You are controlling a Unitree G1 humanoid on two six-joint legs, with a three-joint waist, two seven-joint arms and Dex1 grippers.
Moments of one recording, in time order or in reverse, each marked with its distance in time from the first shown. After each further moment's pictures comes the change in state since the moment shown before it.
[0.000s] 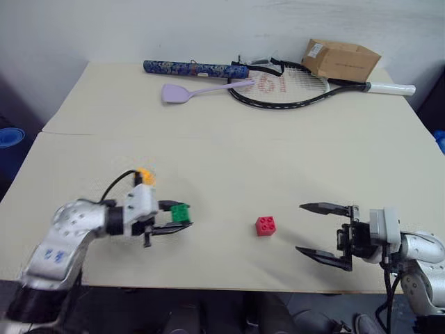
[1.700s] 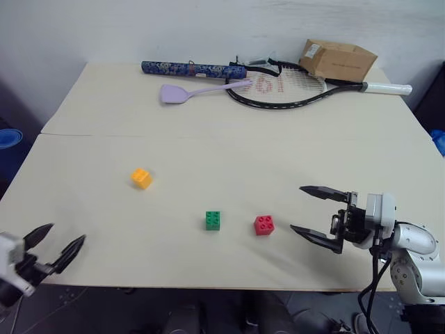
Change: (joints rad) left arm 0.678 -0.141 0.855 0.220 -0.170 -0.125 0.280; right arm -0.098 0.049 0.046 0.040 -0.005 0.004 -0.099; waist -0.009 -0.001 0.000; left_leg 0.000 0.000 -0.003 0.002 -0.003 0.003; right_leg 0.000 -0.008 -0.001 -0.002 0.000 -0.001
